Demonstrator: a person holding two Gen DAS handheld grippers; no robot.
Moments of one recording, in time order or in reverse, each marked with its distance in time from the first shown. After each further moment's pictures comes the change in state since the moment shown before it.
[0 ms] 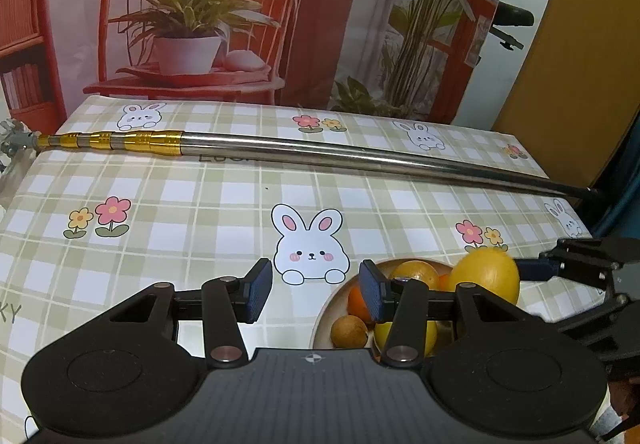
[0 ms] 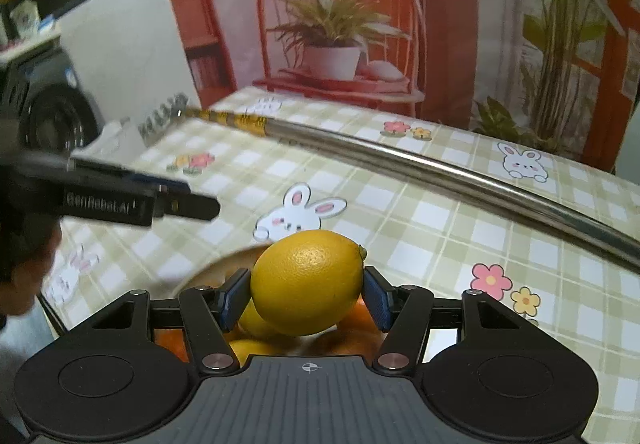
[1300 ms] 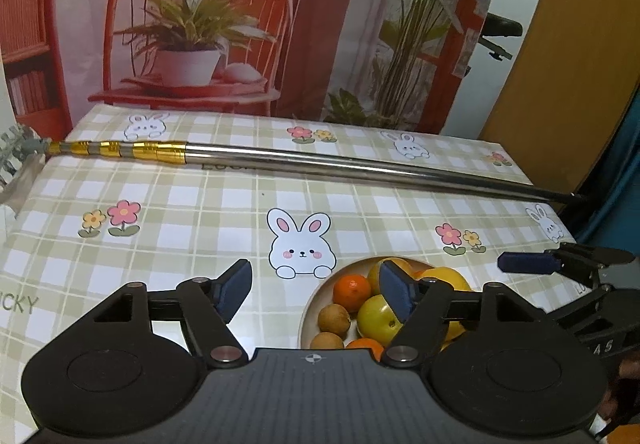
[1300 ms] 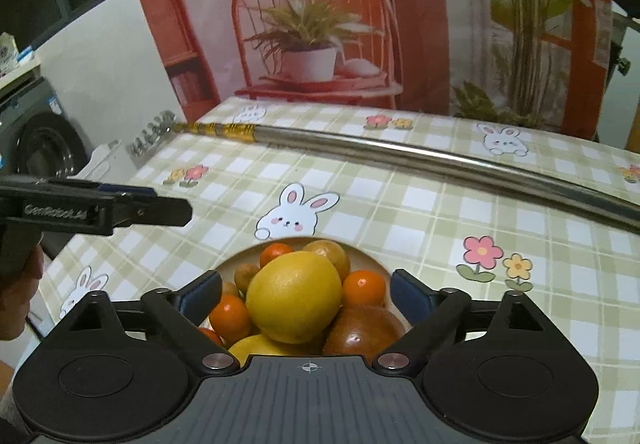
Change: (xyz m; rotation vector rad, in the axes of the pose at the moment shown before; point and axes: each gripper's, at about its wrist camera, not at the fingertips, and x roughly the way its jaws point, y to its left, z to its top) left arm -0.039 -0.009 -0.006 0.008 -0.036 -0.003; right arm -0.024 0.000 -0.005 0.128 -0.024 -0.024
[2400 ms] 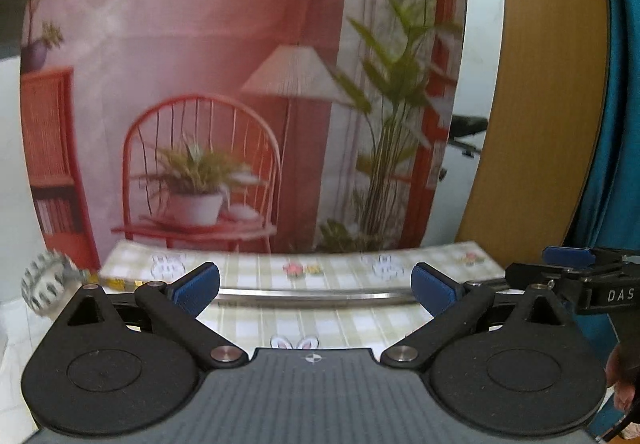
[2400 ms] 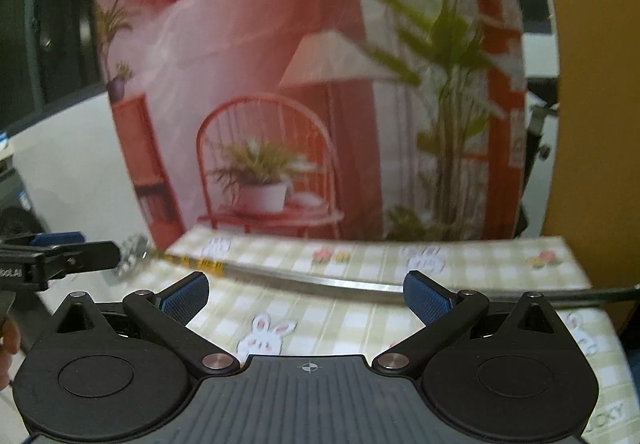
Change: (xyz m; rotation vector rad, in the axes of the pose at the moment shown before) left arm -0.122 -0.048 0.041 0.087 -0.348 0.043; right arm -0.139 0.016 0.043 0.049 -0.352 -0.172
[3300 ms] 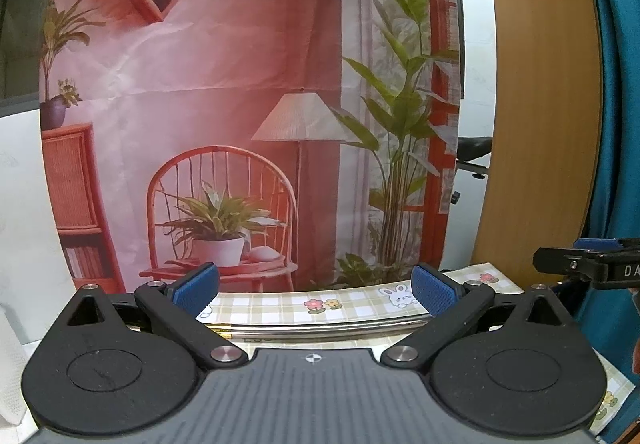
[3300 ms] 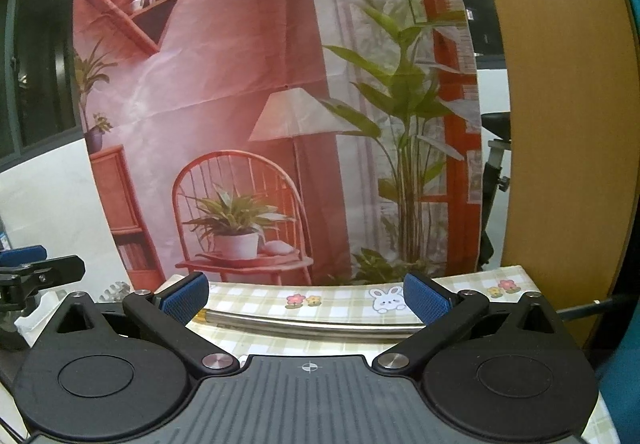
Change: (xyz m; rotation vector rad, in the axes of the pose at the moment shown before) left arm -0.043 -0.022 0.018 0.075 -0.087 0.075; right arm -0.054 -0.003 0.022 0.039 -0.109 -0.084
